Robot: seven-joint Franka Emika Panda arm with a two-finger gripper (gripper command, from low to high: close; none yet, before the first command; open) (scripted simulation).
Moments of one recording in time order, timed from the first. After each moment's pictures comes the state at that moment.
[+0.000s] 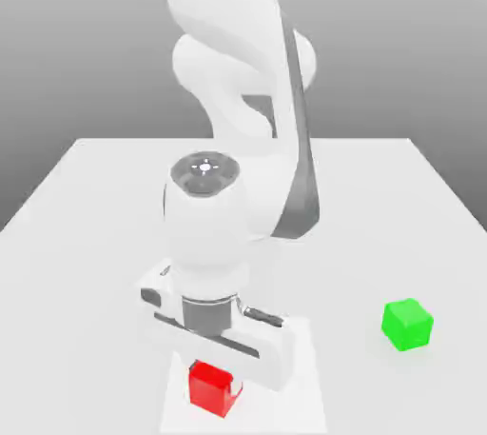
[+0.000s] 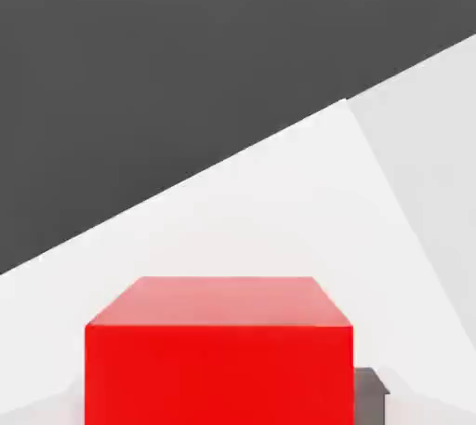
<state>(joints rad) -0.14 0.33 0.05 -2.55 -0.06 2.88 1.22</state>
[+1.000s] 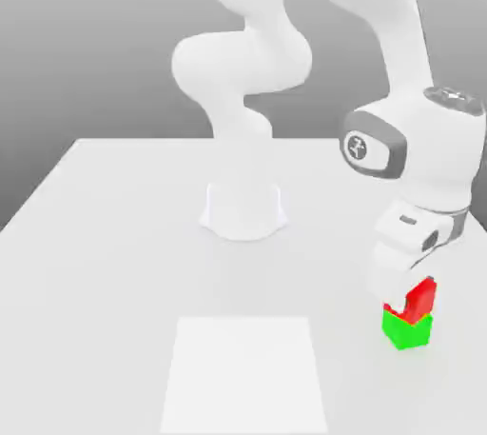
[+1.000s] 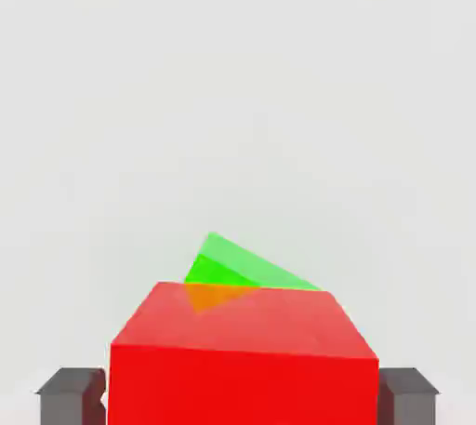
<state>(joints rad) 0.33 0.15 0.28 -2.69 -0.14 2.83 0.78</state>
